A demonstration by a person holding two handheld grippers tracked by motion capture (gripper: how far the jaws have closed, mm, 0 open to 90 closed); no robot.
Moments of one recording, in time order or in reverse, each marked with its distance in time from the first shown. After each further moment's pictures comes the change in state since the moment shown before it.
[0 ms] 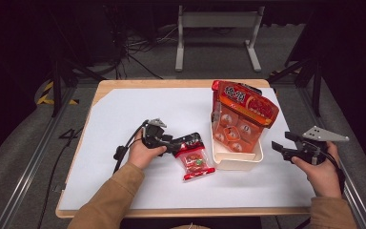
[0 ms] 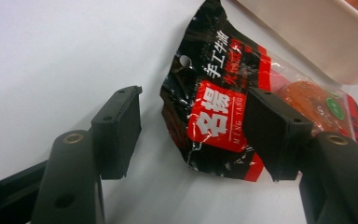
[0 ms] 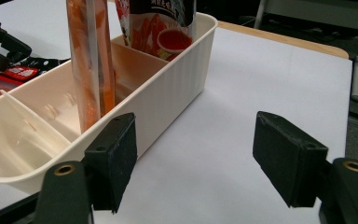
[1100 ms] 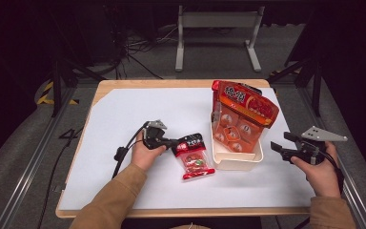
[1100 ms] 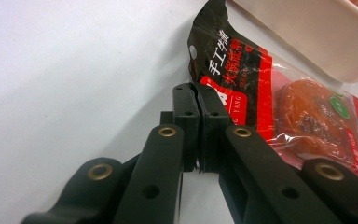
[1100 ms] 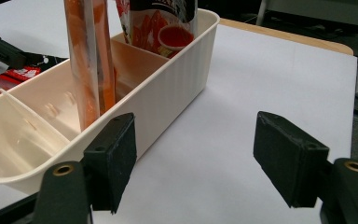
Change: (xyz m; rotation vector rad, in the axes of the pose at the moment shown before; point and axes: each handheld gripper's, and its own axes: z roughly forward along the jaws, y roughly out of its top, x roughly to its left) left arm 0.000 -0.004 0.003 -0.042 -0.004 0.024; right arm 0.000 -0.002 0.003 0.004 0.005 0.007
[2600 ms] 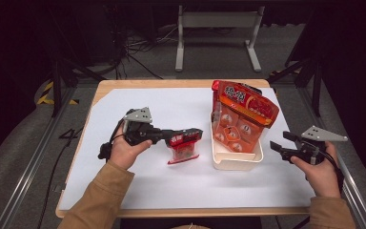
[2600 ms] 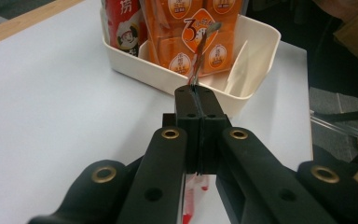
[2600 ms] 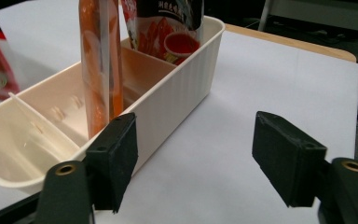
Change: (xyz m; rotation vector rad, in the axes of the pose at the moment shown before) left arm -0.051 0.040 -0.102 -0.140 -0.093 0.272; right arm 0.003 0.003 -0.001 -0.006 0.013 -0.018
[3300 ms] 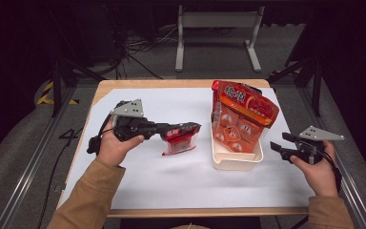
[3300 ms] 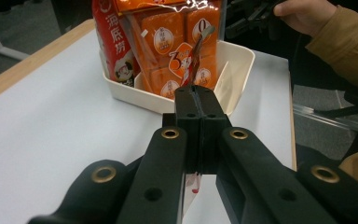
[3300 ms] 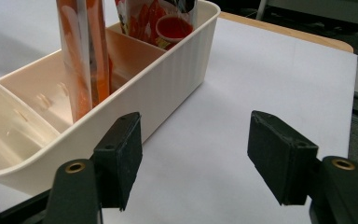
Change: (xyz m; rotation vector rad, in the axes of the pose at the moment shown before) left arm -0.016 0.032 -0.033 -0.039 -0.008 0.087; right arm -0.004 -0.004 0.006 0.035 -0.020 -0.009
